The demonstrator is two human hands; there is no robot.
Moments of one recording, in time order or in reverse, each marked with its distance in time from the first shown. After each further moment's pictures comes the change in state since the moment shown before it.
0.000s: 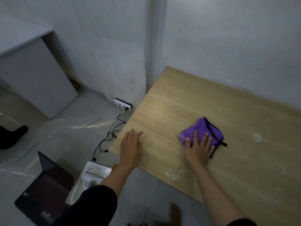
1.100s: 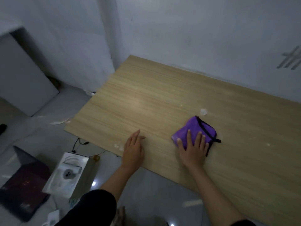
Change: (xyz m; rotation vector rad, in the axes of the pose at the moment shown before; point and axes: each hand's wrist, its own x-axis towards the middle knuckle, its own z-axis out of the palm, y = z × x) left_hand -0.114 0.147 0.116 0.039 -0.041 0.186; right_hand -0.022 0.206 -0.060 -0.035 0.029 -0.126
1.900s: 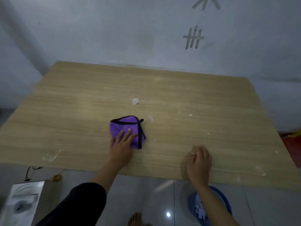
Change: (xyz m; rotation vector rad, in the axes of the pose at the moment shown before) left_hand -0.012 0.173 0.093 0.343 -0.268 0.258; right_hand -0.091 0.243 -0.079 0.366 0.297 0.333
